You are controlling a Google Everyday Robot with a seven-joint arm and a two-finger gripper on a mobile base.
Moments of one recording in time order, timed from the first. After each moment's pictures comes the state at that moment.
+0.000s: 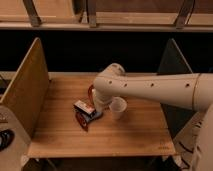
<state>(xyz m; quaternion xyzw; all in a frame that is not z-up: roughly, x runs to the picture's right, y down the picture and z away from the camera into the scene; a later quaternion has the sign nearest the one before) -0.039 0.094 0.739 -0.22 -0.18 -0.25 0.93</state>
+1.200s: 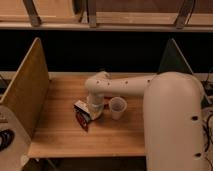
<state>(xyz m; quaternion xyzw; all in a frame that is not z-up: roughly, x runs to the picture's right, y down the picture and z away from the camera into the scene) -0.076 0.162 0.840 -0.36 -0.20 -0.27 0.87</state>
